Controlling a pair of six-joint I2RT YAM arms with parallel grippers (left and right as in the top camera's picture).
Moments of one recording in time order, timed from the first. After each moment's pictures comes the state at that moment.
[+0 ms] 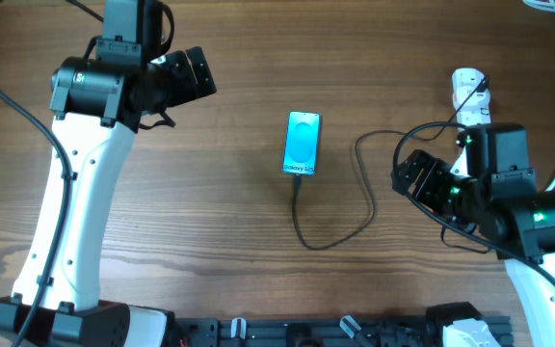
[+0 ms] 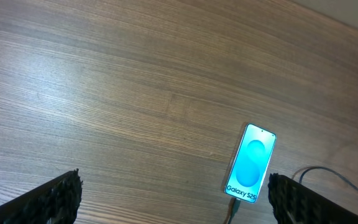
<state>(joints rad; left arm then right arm) -0.19 1.58 1.75 -1.17 -0.06 -0.46 0.13 1.04 1.11 -1.18 -0.15 0.65</state>
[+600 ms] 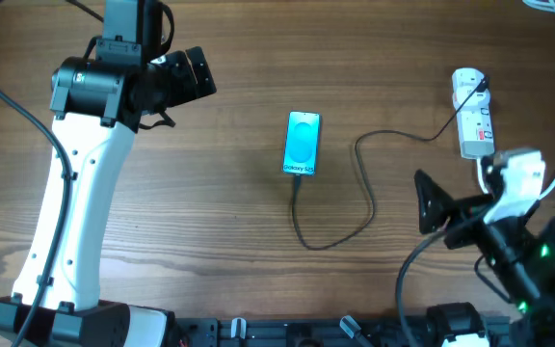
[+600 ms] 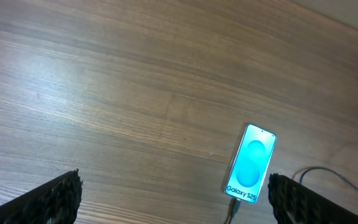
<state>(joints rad) -0.19 1.58 1.75 -1.17 -0.06 -0.46 0.10 0.53 0.96 -0.78 -0.18 0.03</state>
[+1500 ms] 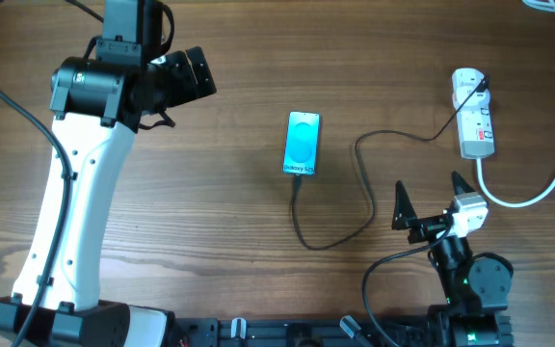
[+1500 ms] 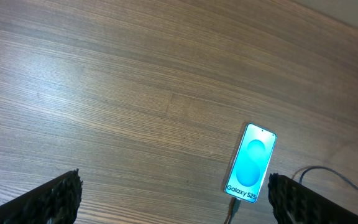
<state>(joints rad) -0.19 1.58 1.75 -1.17 -0.06 -0.46 0.04 0.02 0.01 0.00 -0.15 0.04</state>
